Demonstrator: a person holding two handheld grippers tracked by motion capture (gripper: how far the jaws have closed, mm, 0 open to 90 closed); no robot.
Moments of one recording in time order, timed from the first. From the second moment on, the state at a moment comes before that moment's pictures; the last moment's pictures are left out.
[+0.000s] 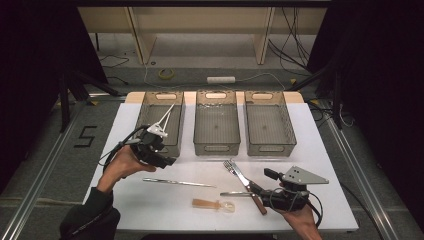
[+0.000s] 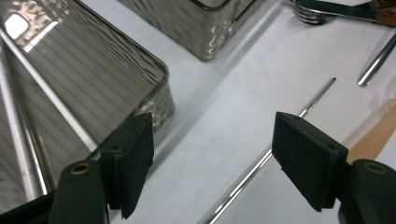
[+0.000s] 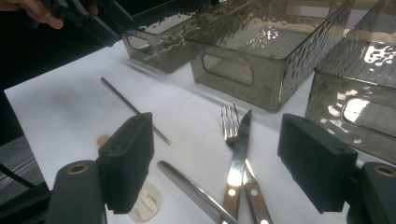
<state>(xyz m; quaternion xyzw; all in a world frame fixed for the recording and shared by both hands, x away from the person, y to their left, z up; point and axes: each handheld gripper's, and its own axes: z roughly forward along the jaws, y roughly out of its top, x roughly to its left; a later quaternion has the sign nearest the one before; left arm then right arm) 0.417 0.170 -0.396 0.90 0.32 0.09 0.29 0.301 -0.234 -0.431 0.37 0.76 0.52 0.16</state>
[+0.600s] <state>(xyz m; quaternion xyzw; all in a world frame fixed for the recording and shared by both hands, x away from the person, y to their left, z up) 0.398 0.148 -0.418 0.94 0.26 0.07 0.21 0.301 -0.235 -0.431 0.37 0.76 0.51 0.16</state>
